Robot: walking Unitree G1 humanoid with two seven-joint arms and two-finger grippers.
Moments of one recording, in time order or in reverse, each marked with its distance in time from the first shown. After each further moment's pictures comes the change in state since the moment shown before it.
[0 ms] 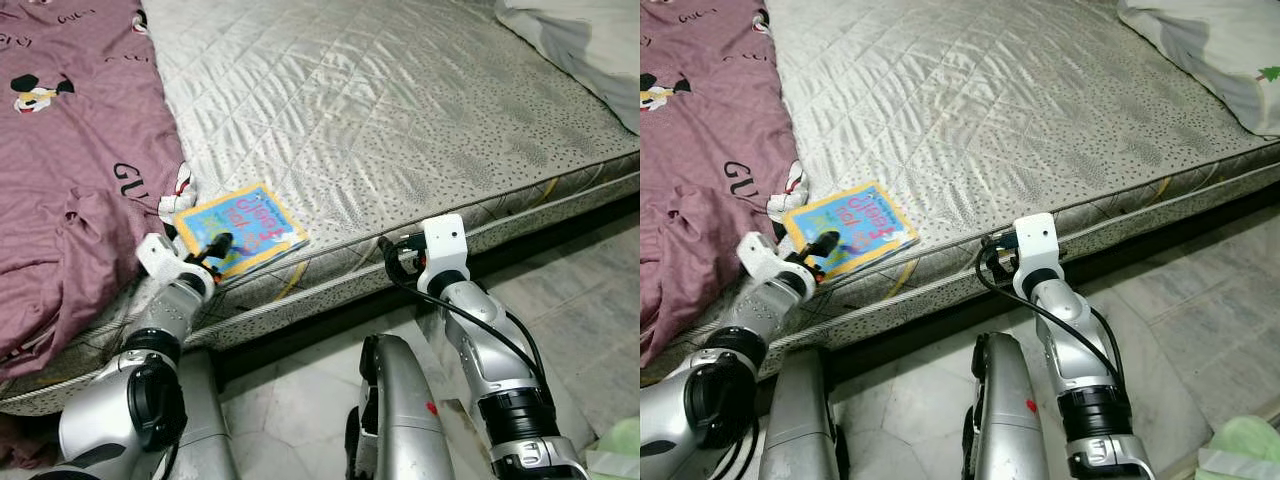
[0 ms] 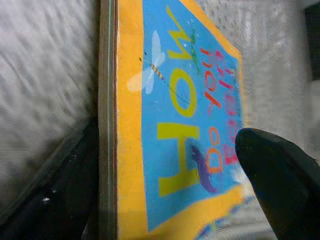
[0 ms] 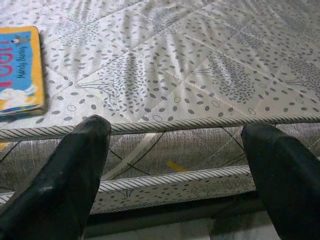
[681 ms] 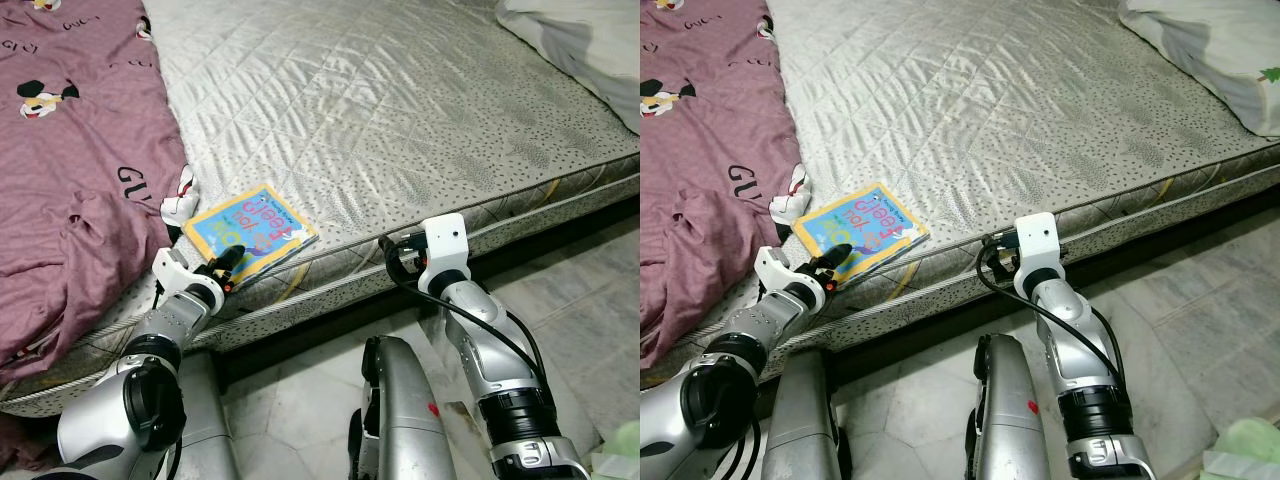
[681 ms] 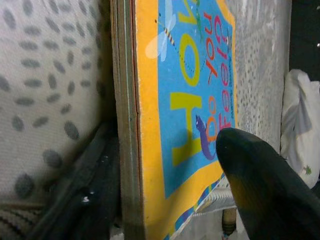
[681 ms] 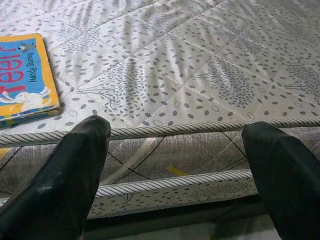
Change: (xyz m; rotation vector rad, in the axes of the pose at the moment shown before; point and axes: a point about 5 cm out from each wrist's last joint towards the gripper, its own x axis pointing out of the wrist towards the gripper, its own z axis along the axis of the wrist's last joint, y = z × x) left arm -0.003 0.004 -0.019 -0.087 0.122 -0.035; right arm 0.000 -0.001 0.000 -0.002 -0.006 -0.005
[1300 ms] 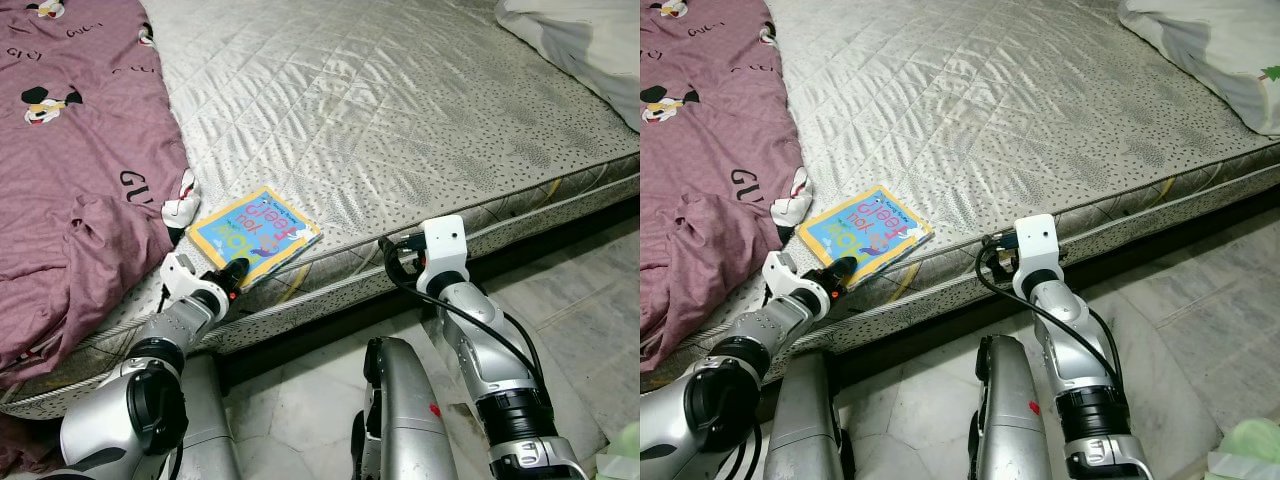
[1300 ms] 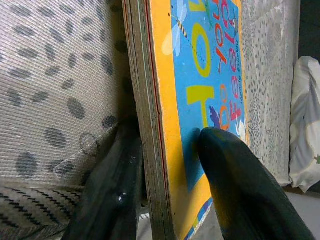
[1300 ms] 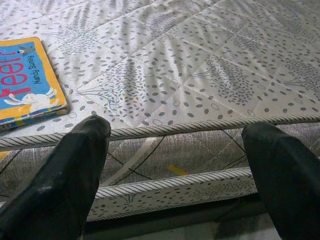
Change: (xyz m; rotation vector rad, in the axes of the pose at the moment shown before) left arm -0.001 0.004 -0.005 0.030 0.029 0.019; right arm 0.001 0.001 -0.003 0.012 0.005 -0.014
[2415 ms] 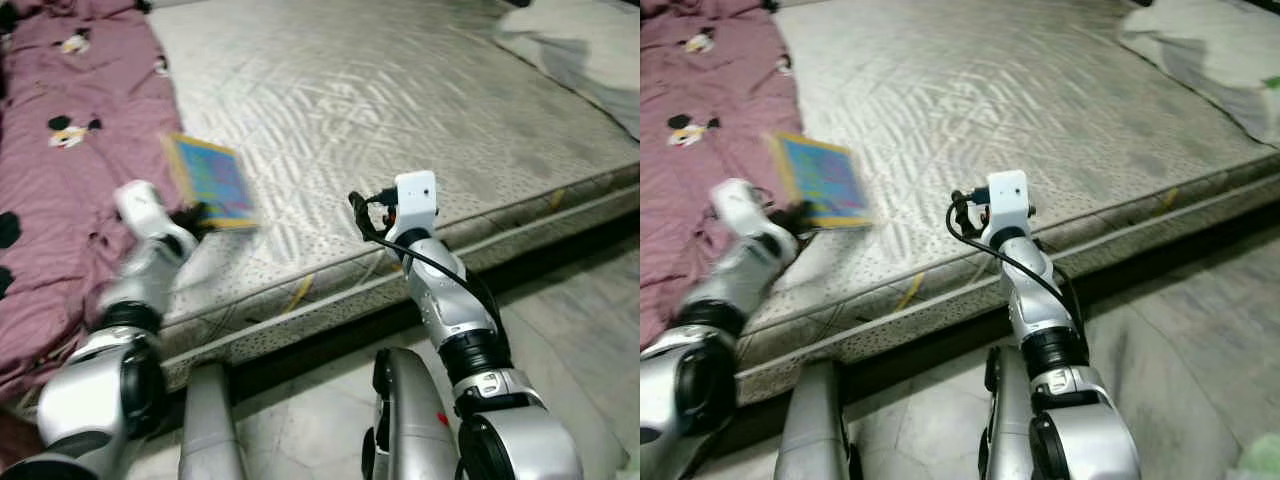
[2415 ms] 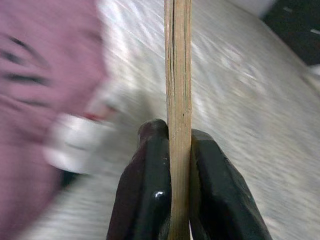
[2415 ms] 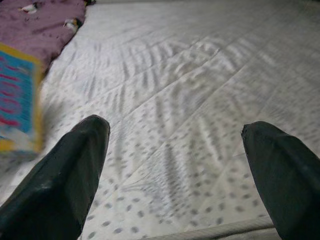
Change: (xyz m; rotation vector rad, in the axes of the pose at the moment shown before) left arm -0.012 -0.043 0.091 0.607 -0.337 0.002; right arm 0.045 0.032 0.038 0.106 -0.130 0.054
